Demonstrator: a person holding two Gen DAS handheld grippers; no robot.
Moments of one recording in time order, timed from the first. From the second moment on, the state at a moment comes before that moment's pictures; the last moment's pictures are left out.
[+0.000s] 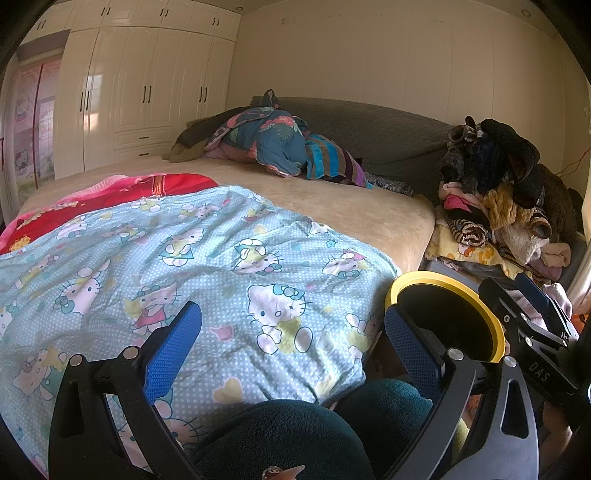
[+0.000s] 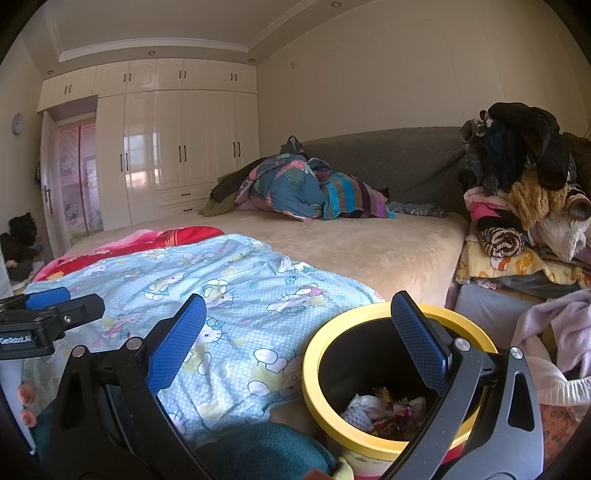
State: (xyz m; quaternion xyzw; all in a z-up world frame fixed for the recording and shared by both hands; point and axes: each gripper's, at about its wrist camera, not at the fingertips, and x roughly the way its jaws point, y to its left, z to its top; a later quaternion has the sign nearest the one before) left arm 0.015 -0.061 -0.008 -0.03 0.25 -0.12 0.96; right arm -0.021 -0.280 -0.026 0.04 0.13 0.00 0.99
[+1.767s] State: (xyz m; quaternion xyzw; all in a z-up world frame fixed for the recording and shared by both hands) left arm 0.018 0.400 -0.147 -0.20 0.40 0.37 0.81; right arm 0.146 0.217 -0.164 -0.13 0.43 0.35 0.82
